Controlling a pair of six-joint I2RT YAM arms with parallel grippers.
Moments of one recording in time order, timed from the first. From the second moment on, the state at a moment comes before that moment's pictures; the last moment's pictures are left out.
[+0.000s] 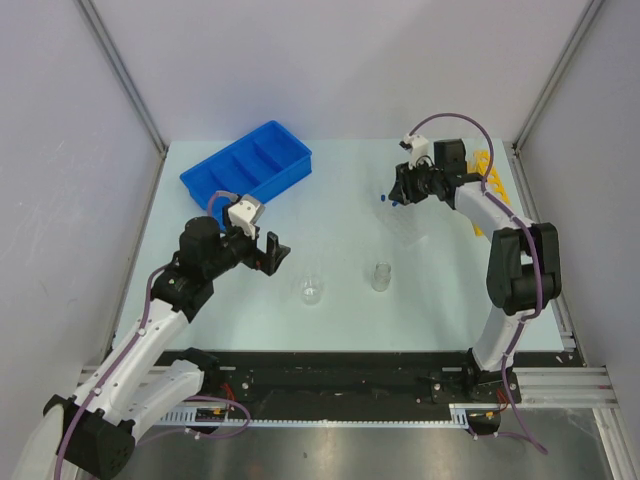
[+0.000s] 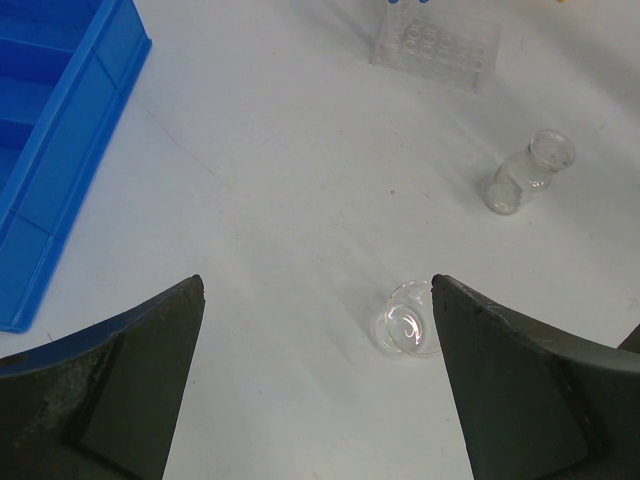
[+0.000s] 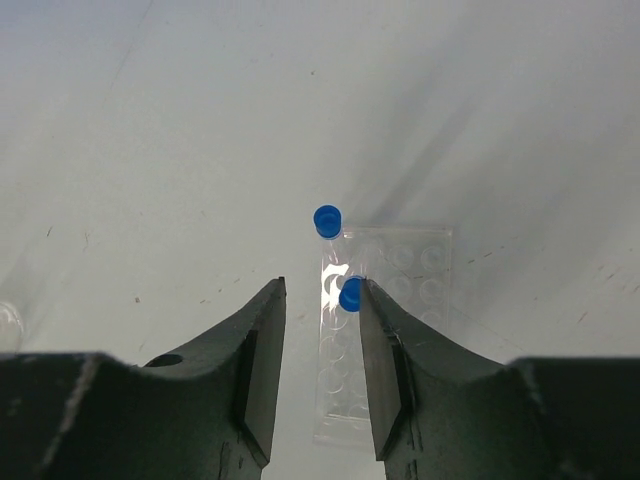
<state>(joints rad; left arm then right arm) -0.39 0.84 0.73 -0.23 0.28 0.04 0.17 1.84 1.39 -0.25 -0.52 -0.16</state>
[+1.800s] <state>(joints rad) -0.39 0.84 0.73 -0.23 0.28 0.04 0.27 1.95 1.50 -0.33 -0.29 -0.29</state>
